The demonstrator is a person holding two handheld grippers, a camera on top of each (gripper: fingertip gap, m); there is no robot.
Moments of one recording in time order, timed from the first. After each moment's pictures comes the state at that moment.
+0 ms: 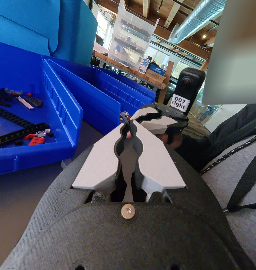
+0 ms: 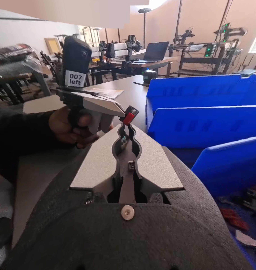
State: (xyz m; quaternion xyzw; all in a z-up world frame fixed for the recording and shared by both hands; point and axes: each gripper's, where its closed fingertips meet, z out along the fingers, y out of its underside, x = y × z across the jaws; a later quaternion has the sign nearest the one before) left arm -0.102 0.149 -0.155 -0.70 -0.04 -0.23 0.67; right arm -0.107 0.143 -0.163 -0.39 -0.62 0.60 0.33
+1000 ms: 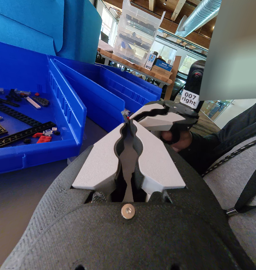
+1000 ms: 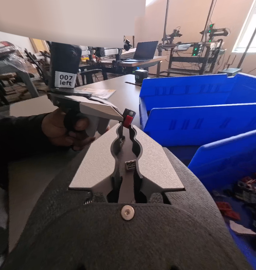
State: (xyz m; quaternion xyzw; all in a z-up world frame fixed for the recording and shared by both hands) left arm -0.105 0.150 -0.160 -0.72 -0.03 -0.20 0.67; right arm -0.109 0.148 -0.162 -0.41 -0.61 0.58 0.35
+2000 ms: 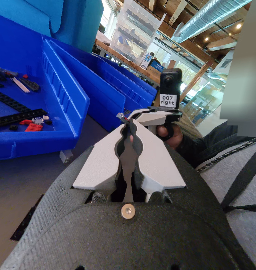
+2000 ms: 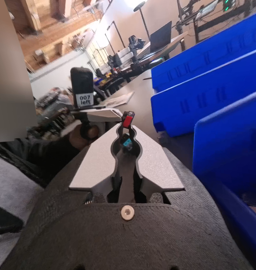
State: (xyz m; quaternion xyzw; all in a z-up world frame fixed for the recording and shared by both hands) left arm -0.107 0.152 -0.168 -0.71 -0.07 -0.27 0.64; right arm -0.111 0.151 -0.169 -0.48 -0.54 0.67 0.18
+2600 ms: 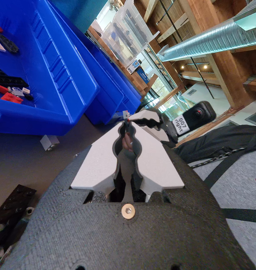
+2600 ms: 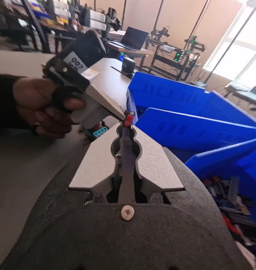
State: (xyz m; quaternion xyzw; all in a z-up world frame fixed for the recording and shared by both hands) left arm -0.109 0.151 -0.170 -0.68 -0.15 -0.40 0.60; right arm -0.115 0.149 -0.172 -0.37 -0.67 0.47 0.44
